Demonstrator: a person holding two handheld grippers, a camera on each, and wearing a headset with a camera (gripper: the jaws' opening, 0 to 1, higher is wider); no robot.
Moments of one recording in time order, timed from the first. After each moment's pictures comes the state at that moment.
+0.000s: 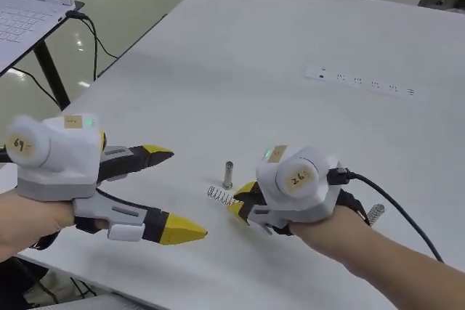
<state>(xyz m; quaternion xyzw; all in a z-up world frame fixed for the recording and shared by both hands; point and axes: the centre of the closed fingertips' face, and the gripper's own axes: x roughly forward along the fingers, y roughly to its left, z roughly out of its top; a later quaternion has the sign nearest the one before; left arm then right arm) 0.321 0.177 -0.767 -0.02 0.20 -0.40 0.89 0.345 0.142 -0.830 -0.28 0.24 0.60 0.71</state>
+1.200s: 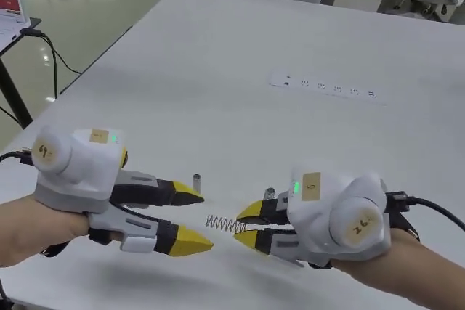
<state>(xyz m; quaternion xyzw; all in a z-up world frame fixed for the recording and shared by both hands) 0.319 0.103 -0.771 0.00 0.23 -0.53 0.81 0.313 0.086 -0.784 -0.33 0.16 0.65 0.66</state>
